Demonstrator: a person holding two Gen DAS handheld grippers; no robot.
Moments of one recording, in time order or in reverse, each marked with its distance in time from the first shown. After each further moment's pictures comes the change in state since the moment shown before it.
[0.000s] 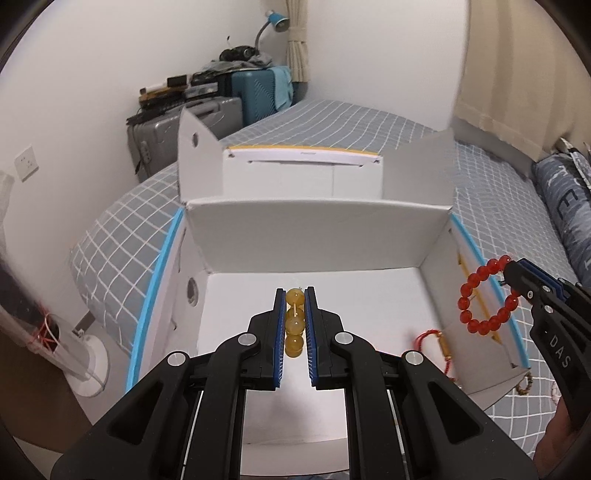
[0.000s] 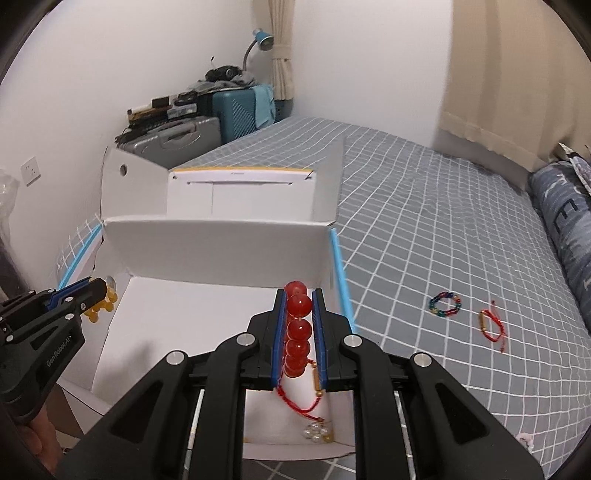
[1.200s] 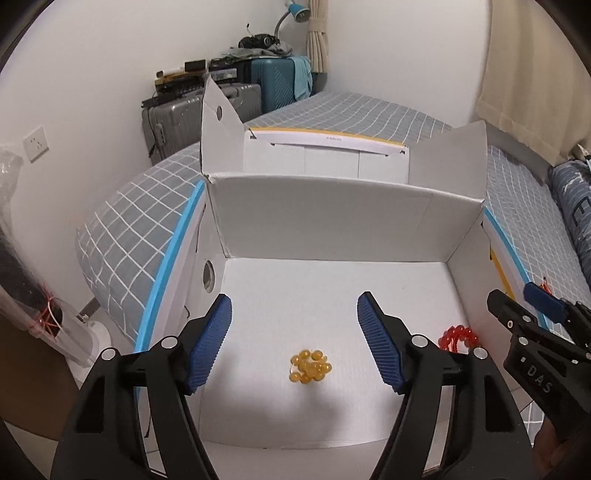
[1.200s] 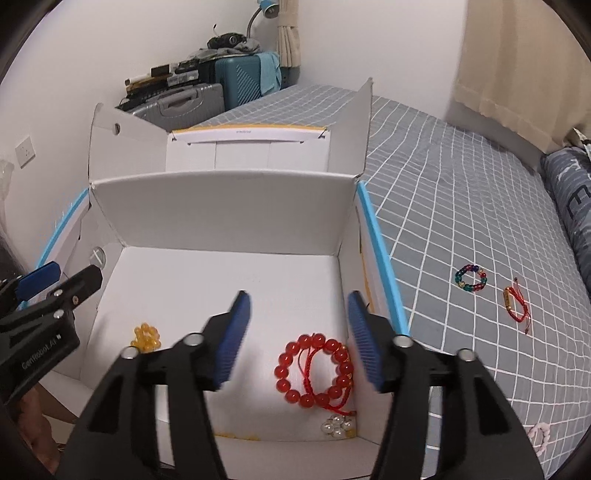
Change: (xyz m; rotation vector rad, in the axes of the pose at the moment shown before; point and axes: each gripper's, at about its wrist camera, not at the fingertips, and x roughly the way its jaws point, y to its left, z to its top) left arm 0.021 0.018 -0.012 -0.042 0.020 0.044; right arm 0.043 0.012 -0.018 0.007 0.106 0.016
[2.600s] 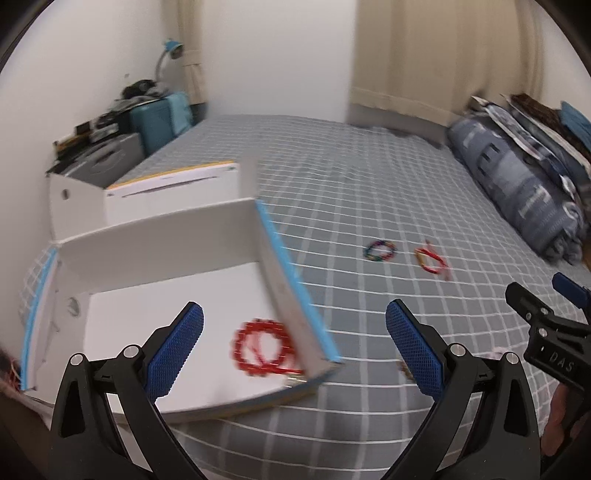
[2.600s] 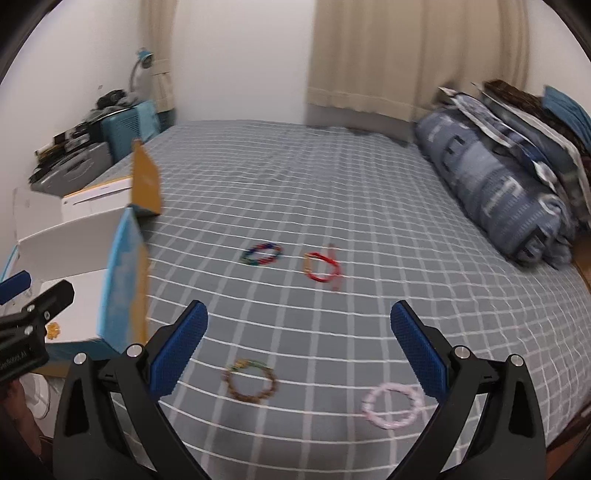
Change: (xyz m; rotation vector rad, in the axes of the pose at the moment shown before) left arm -0.077 -0.208 -0.033 0.257 -0.069 -0.286; right arm -0.128 -0.223 -0.081 0.248 -0.093 -0.312
